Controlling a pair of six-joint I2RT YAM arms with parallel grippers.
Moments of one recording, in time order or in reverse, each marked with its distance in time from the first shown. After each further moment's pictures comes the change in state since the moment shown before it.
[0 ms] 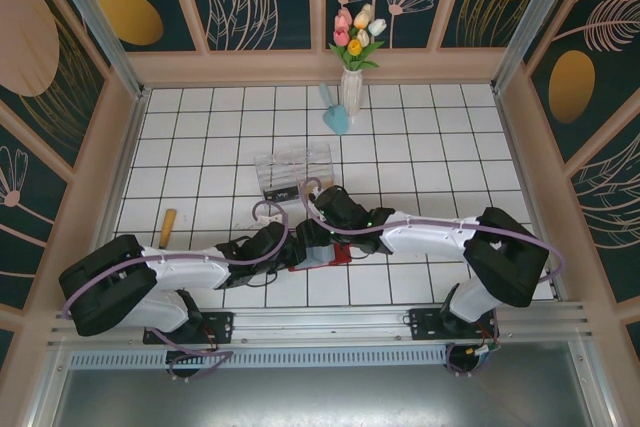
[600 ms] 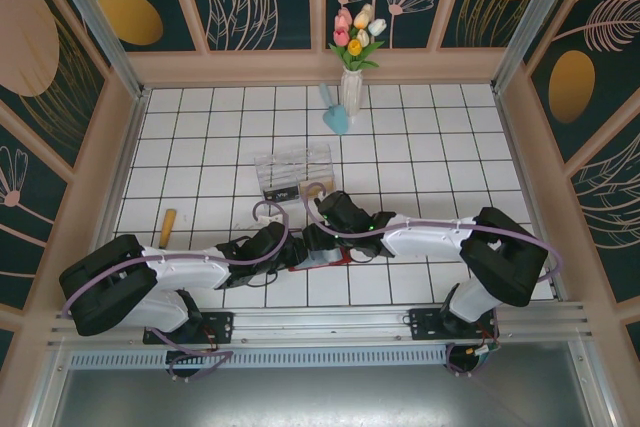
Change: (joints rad) left arm 0.000 0.000 0.000 0.003 0.001 0.000; right arm -0.006 0.006 -0.056 0.010 0.039 0.001
